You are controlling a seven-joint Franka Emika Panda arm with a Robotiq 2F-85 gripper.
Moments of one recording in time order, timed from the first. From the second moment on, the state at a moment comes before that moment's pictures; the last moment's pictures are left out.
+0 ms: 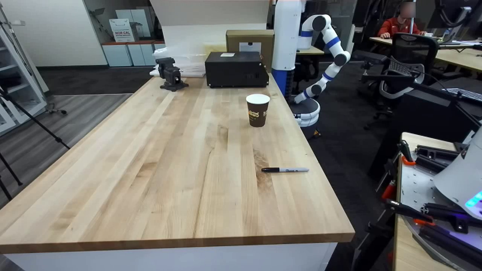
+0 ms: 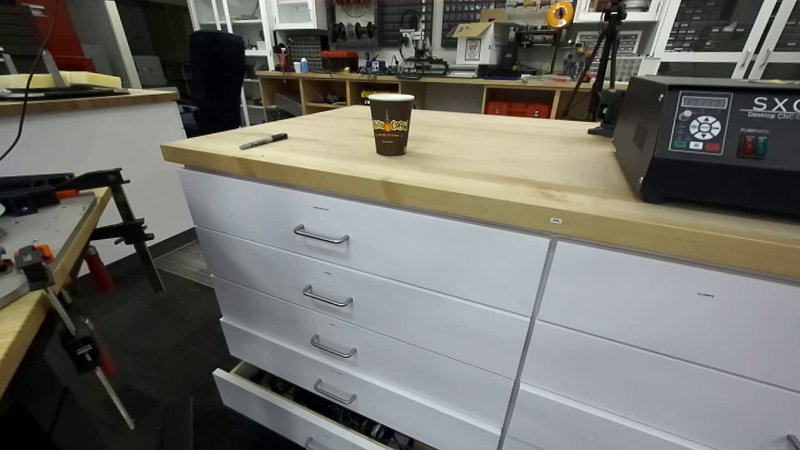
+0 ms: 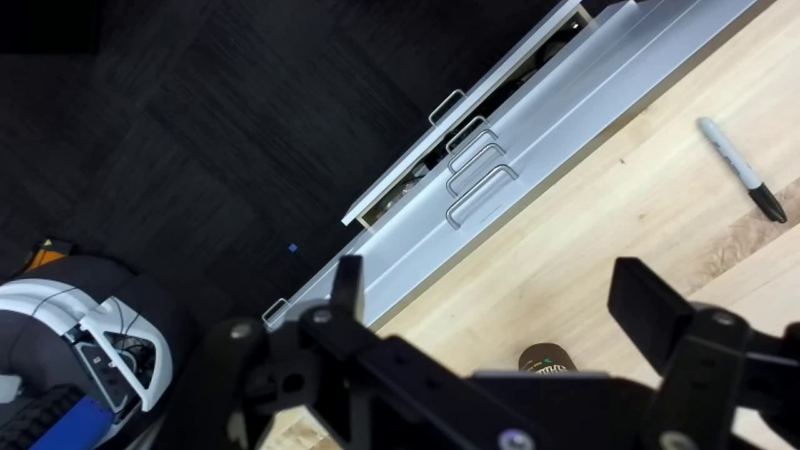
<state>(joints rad) -0.11 -0.66 0.00 -2.52 -0.11 1.88 0.10</state>
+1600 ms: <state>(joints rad) 0.20 -0.25 0.11 -2.54 0.15 2.25 -0.16</state>
